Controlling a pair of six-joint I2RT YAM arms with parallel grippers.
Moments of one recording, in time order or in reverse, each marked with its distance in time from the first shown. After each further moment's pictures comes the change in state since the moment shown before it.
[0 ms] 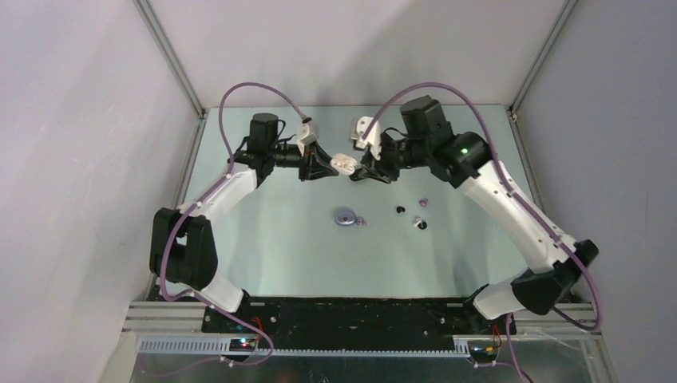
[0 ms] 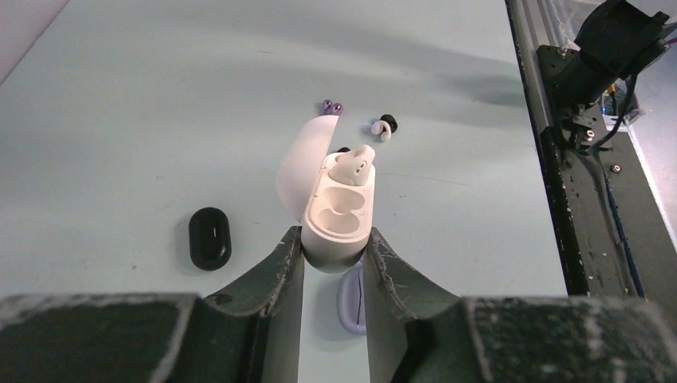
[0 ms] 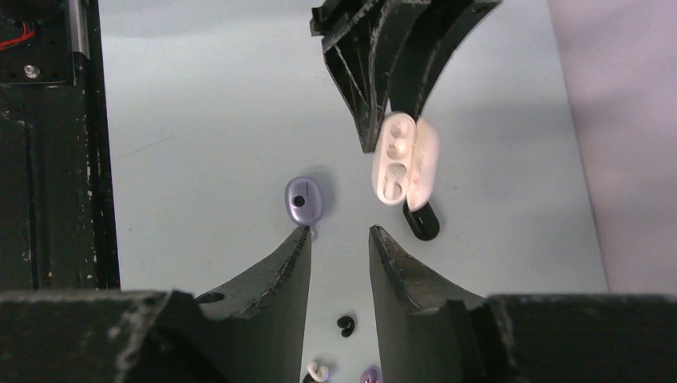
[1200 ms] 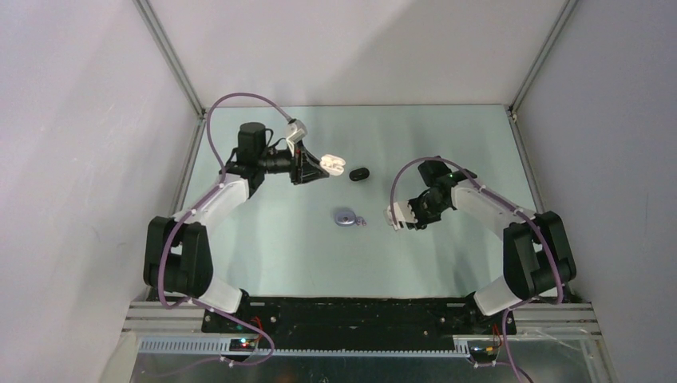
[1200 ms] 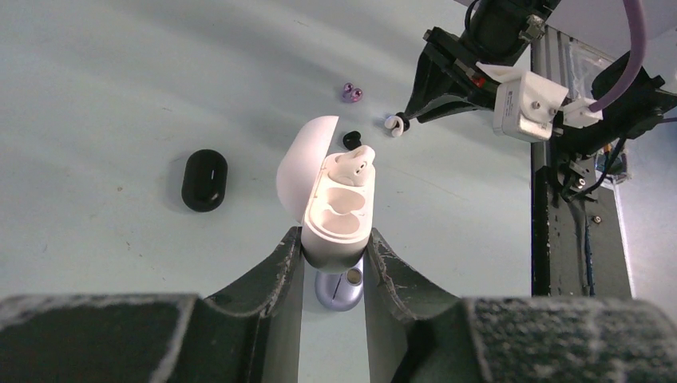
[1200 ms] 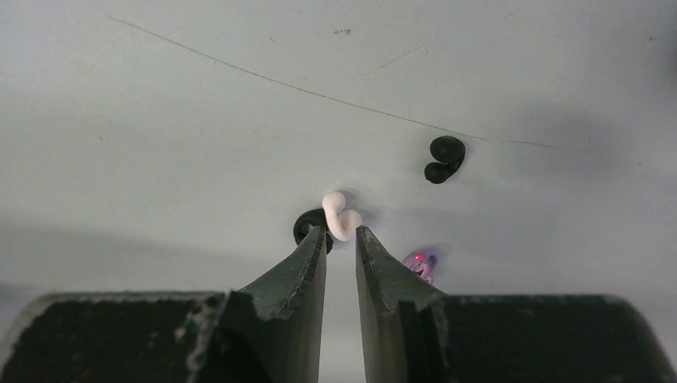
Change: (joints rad) left arm 0.069 -0.066 -0.143 0.145 -0.082 -0.262; right arm -0.308 0.032 -0.707 0.031 0.112 -0.932
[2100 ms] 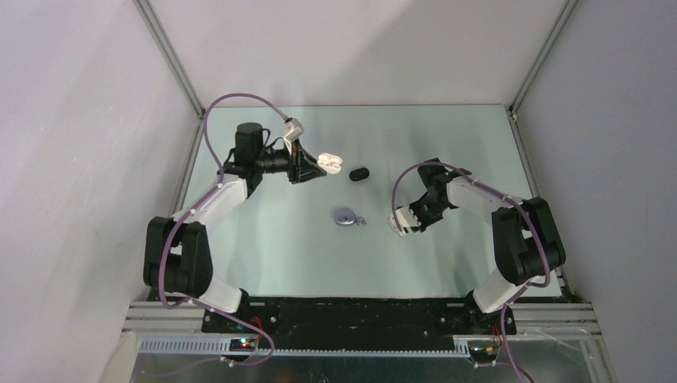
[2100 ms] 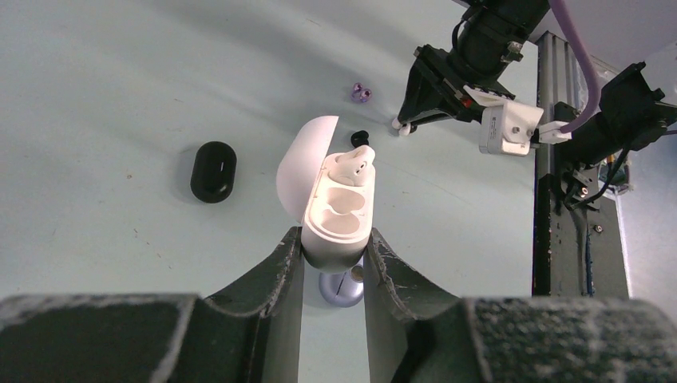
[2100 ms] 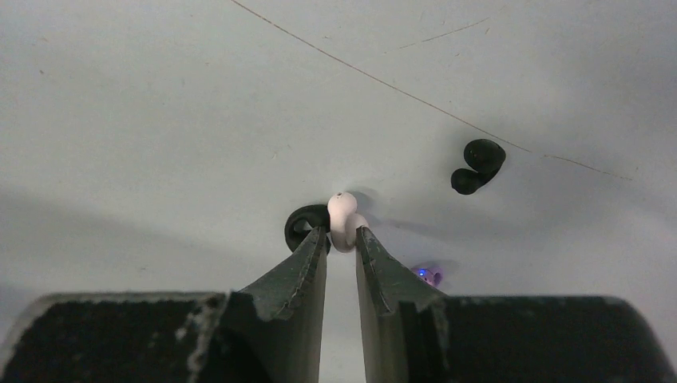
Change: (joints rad) left arm 0.022 -0.001 -0.011 0.013 -0.017 -0.034; right arm -0.034 0.111 0.000 0.017 0.057 -0.214
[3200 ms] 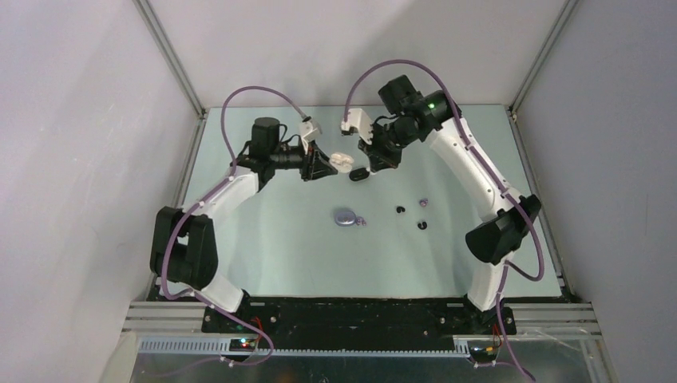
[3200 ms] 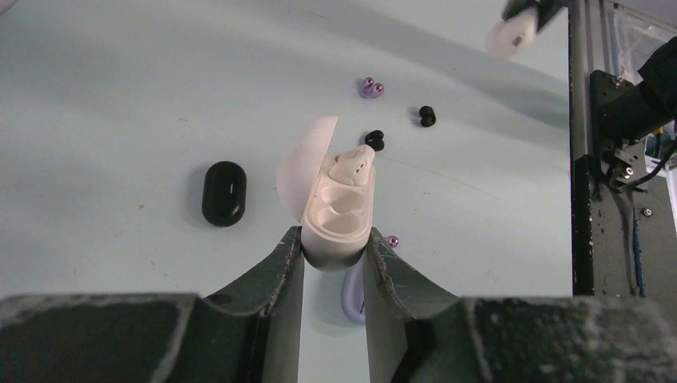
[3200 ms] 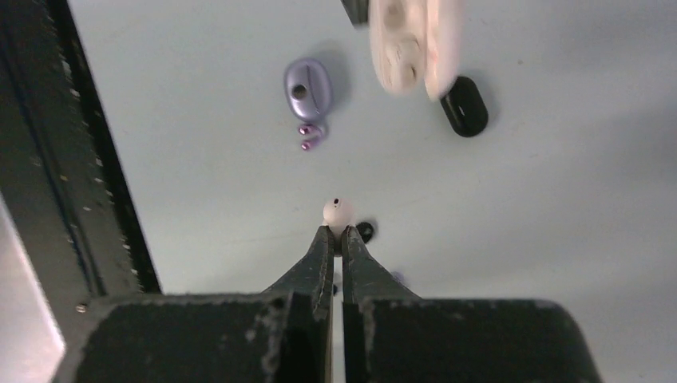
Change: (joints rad) left arm -0.084 0.063 0.088 -0.062 -0.077 0.116; right arm 0.214 0.219 1.118 -0.549 -0.109 0.992
